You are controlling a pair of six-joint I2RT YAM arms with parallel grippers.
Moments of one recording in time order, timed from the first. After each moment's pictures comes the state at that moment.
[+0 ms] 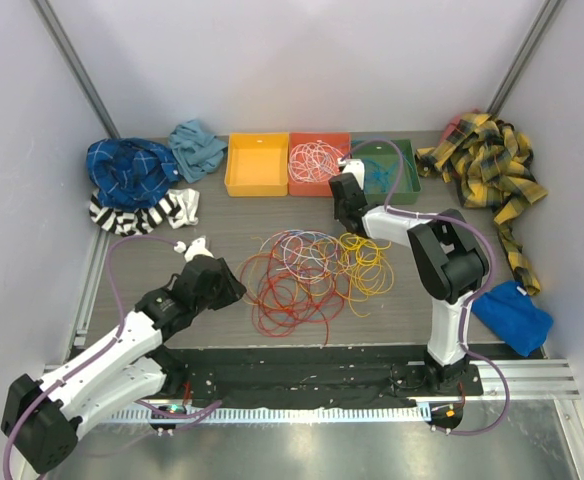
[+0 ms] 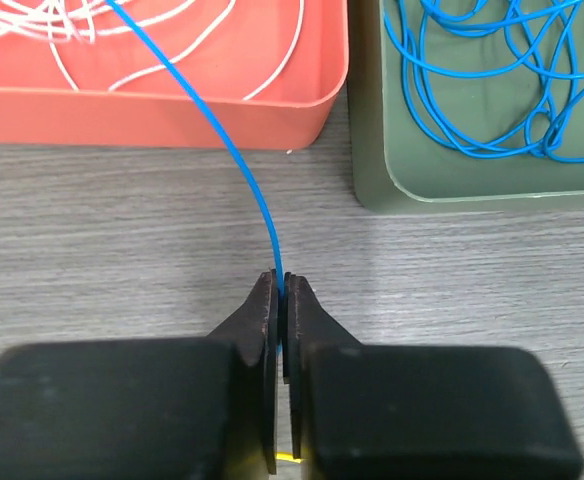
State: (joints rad) left arm -0.65 0.81 0.50 -0.45 -0.18 -0.91; right arm 0.49 1.95 1.20 0.06 0.45 0.29
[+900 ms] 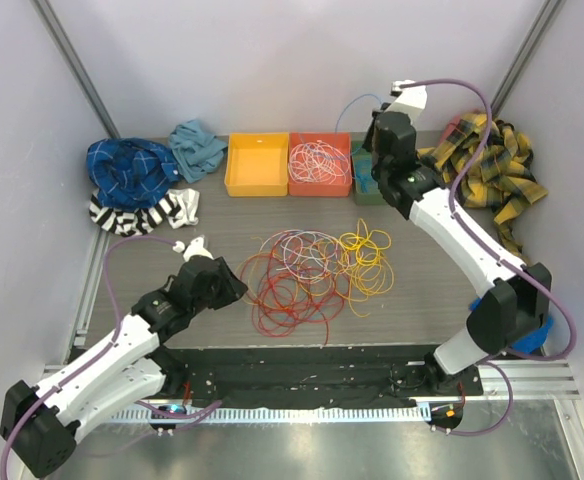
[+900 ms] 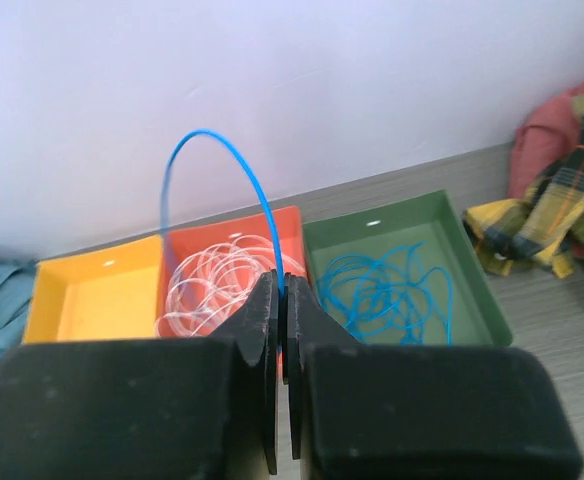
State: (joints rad) left arm -0.65 0.78 0.50 -0.44 -0.16 -0.92; right arm 0.47 1.52 1.44 -0.04 0.60 0.27
